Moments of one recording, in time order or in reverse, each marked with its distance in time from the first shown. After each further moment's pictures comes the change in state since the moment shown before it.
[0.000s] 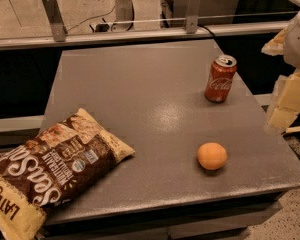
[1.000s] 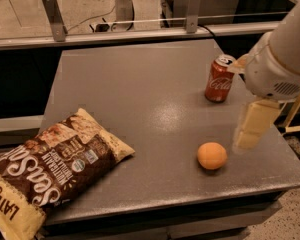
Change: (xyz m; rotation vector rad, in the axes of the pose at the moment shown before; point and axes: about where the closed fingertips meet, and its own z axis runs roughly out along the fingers) arm -0.039 0.024 0.050 -0.007 -0.049 -0.130
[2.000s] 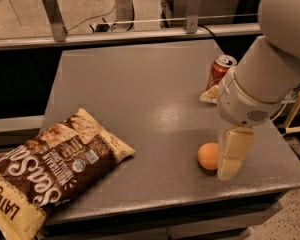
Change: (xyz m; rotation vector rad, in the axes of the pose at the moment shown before) arm -0.019 0.042 0.049 -0.155 -0.031 -0.130
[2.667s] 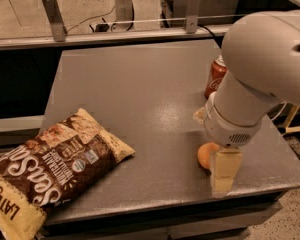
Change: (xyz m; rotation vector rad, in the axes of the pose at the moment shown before) arm 0.003 0.020 0.041 -0.041 0.099 -0.040
